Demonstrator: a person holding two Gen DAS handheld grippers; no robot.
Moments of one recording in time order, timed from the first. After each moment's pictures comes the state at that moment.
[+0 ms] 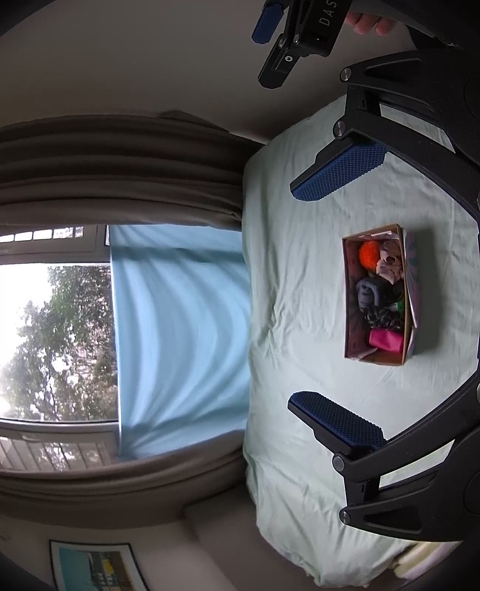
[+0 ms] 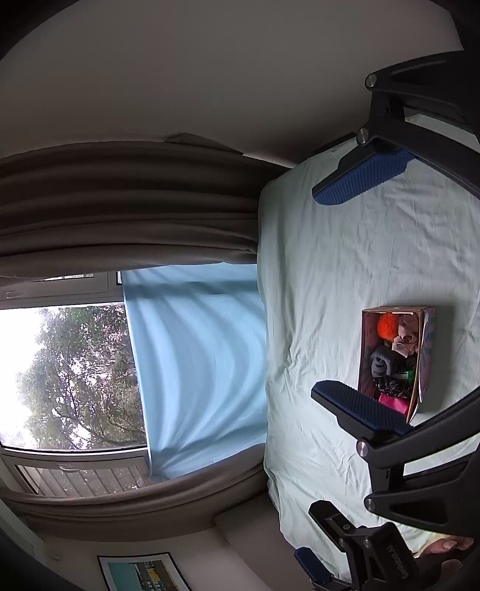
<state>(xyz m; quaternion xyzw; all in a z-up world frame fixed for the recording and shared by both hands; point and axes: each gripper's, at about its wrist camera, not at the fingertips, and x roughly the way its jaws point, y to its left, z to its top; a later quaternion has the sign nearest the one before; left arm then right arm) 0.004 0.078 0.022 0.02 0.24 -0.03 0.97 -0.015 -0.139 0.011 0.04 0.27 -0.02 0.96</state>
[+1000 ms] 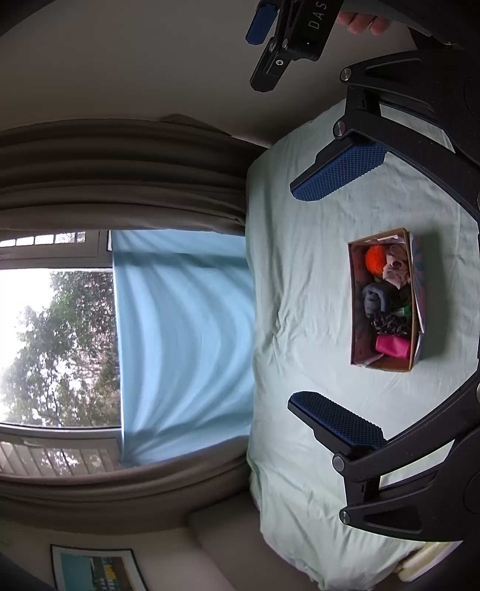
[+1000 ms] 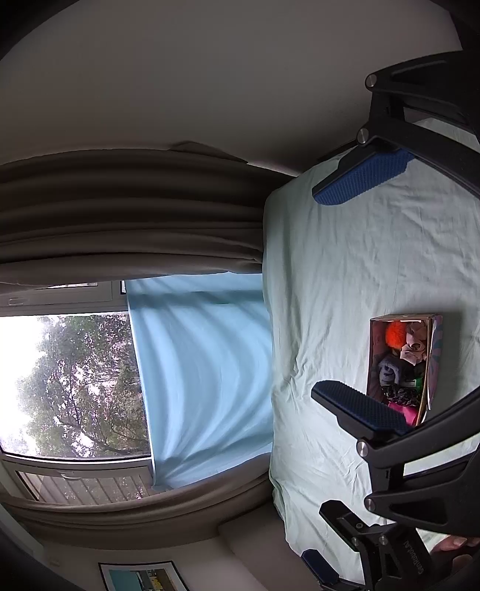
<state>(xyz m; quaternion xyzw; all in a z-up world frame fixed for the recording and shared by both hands) 0.011 0.080 0.019 0.02 0.24 -0.05 0.97 -0.005 -0.141 0.014 0.04 0.26 -0.04 0.96</state>
